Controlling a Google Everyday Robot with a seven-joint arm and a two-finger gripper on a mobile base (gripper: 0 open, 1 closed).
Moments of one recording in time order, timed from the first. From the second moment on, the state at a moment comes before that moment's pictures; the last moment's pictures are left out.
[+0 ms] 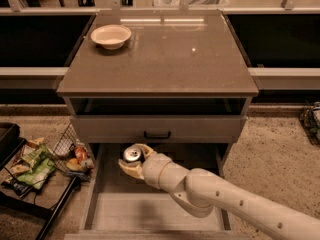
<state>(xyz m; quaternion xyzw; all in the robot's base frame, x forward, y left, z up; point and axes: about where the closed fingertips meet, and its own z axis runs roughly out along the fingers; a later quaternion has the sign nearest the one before) 0.527 0.085 0.638 -0.36 0.68 0.26 0.58</state>
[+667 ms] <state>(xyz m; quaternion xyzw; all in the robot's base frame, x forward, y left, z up) 0.536 0.123 0.508 -0.33 0.71 0.35 0.52</state>
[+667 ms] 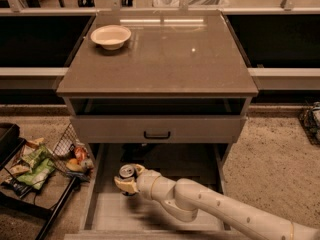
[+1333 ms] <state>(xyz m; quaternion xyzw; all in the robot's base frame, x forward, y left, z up) 0.539 0.125 0.493 -0.34 0.69 0.36 0.53</state>
